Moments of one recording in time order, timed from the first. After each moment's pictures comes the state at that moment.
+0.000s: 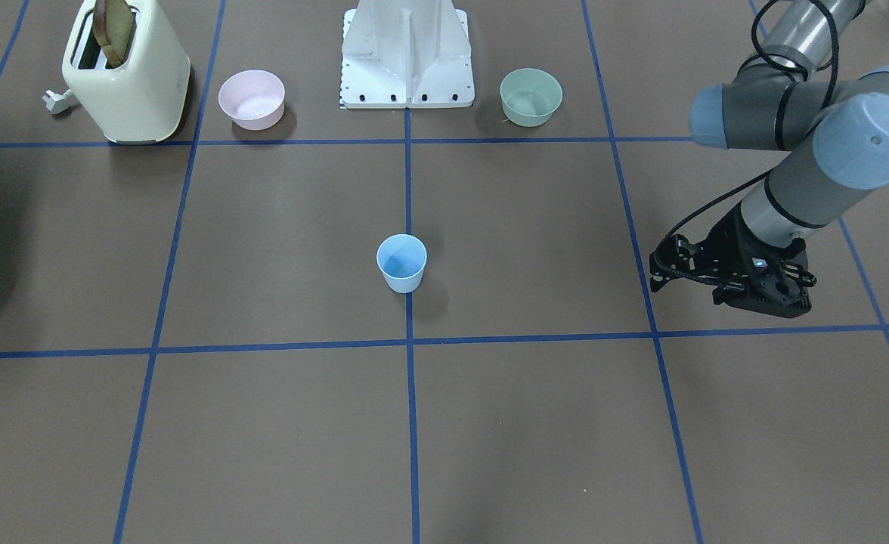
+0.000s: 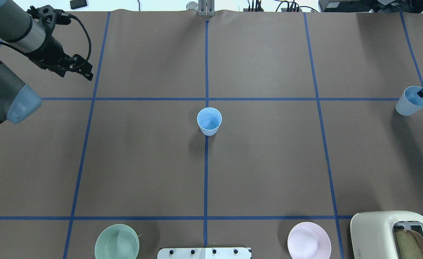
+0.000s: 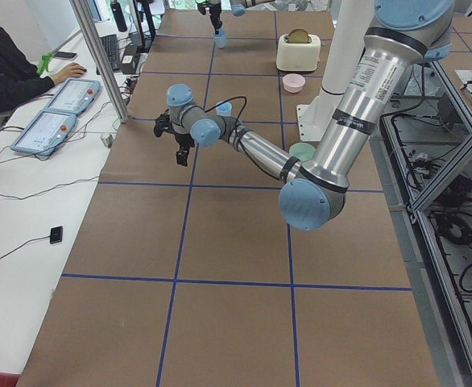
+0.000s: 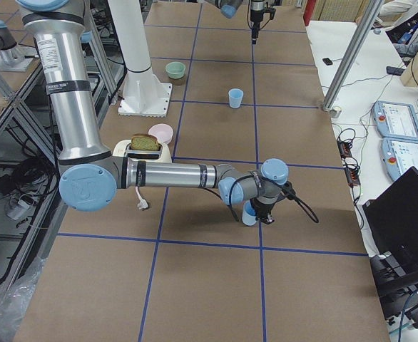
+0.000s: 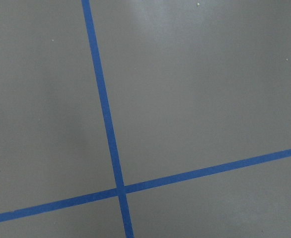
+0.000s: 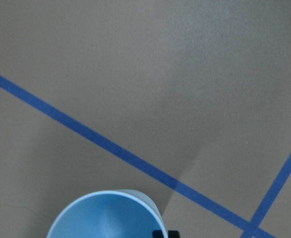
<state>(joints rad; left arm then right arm) -1.02 -2.00 -1.62 -1.77 -2.25 -0.65 1.30 -1.39 1.34 -1.25 2.30 -0.13</state>
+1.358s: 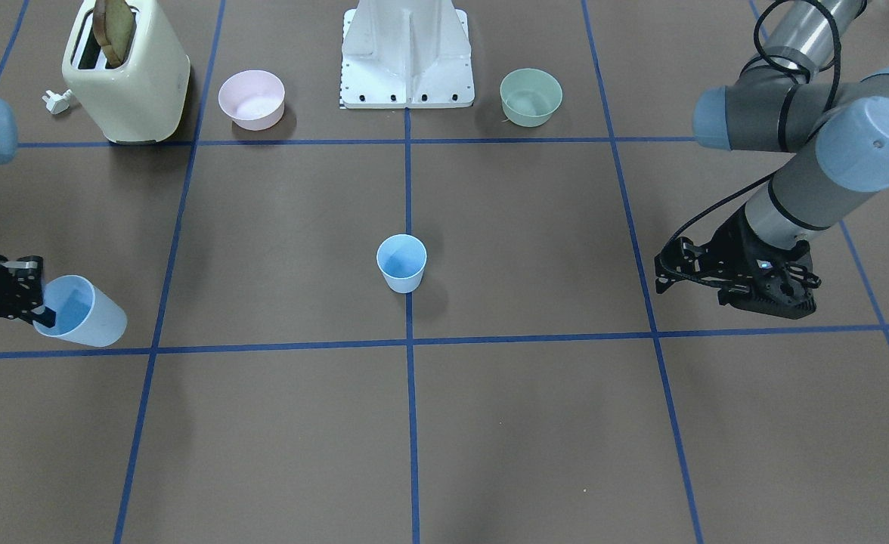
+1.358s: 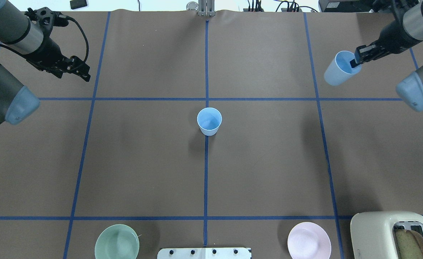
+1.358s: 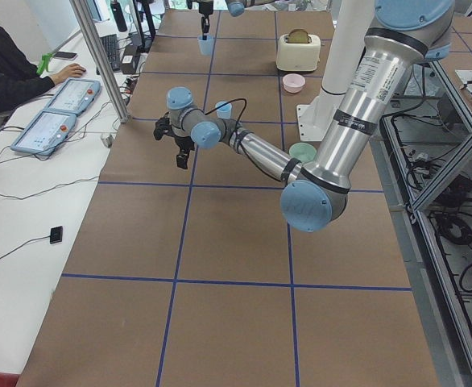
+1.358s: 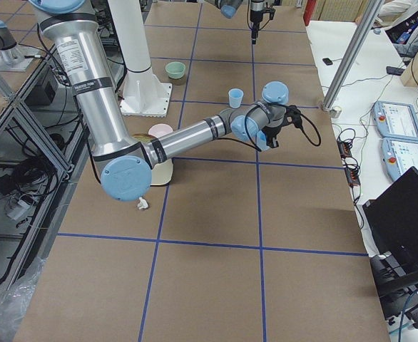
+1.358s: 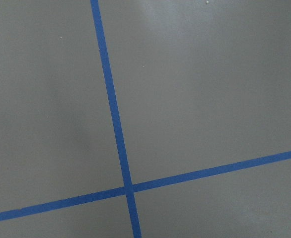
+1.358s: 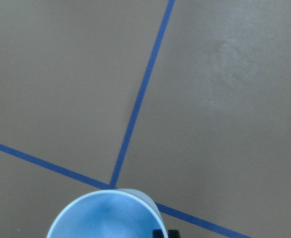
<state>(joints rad) -1.02 -1.99 -1.62 -1.77 -2.24 -0.65 1.13 -1.23 1.65 -1.26 2.33 0.56</state>
